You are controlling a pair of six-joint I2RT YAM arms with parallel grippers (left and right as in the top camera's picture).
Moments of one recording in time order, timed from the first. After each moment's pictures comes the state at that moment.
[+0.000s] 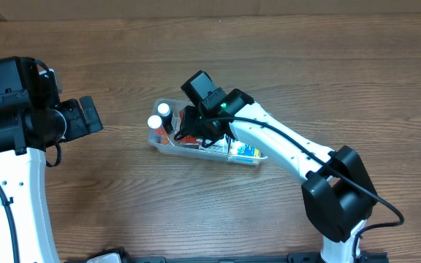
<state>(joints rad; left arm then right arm) 0.22 1.36 1.56 -1.34 0.02 -0.15 0.72 1.98 1.57 -0.74 -0.17 0.83</state>
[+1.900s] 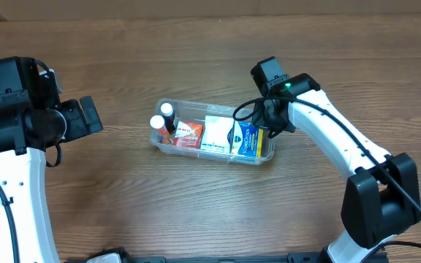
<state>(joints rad) 0.22 1.36 1.56 -1.34 0.02 -0.15 0.40 1.82 1.42 -0.99 0.09 0.61</state>
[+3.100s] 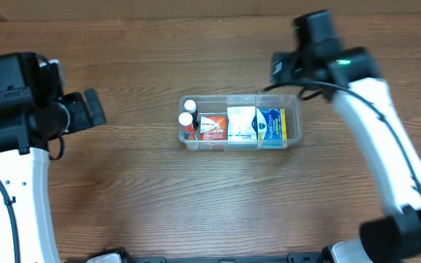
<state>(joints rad) 0.18 1.36 1.56 -1.24 0.06 -0.11 0.23 1.67 1.73 -1.03 0.14 0.34</state>
